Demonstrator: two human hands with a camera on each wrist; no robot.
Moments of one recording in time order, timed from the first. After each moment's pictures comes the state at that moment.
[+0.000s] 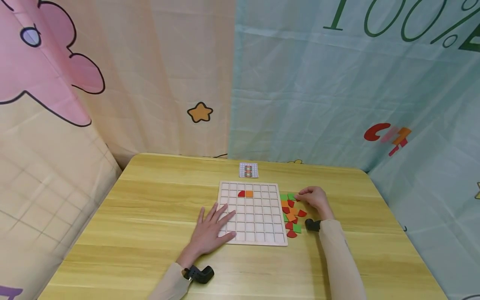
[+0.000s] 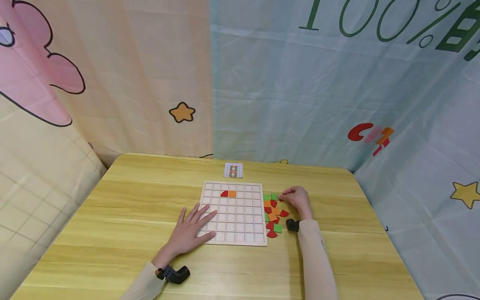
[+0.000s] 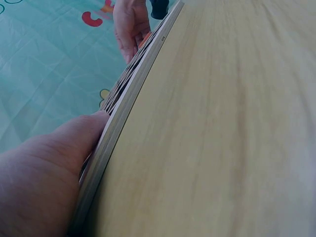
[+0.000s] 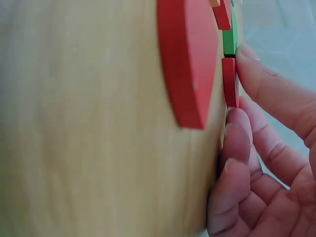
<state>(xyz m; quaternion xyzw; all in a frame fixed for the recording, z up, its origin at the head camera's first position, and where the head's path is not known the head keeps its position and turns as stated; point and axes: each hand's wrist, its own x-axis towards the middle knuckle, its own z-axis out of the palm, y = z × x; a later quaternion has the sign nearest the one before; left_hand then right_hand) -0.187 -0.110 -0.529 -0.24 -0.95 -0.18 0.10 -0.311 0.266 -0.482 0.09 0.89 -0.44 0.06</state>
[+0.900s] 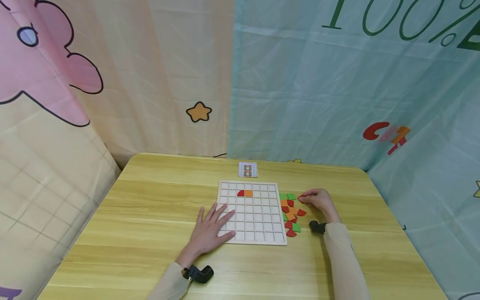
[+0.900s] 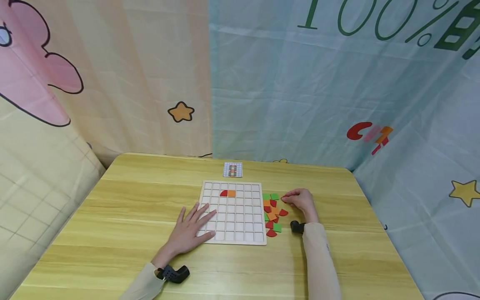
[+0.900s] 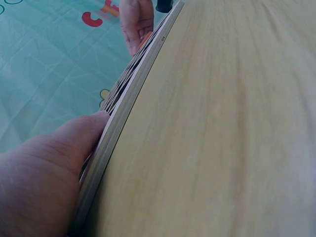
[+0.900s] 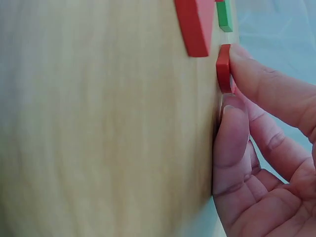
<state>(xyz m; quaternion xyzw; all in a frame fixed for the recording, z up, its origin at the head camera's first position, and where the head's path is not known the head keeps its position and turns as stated) -0.188 -0.110 -0.530 -0.24 -0.95 -0.18 0.10 -0.300 0.280 -0.481 0.10 0.87 -0.47 0.07</state>
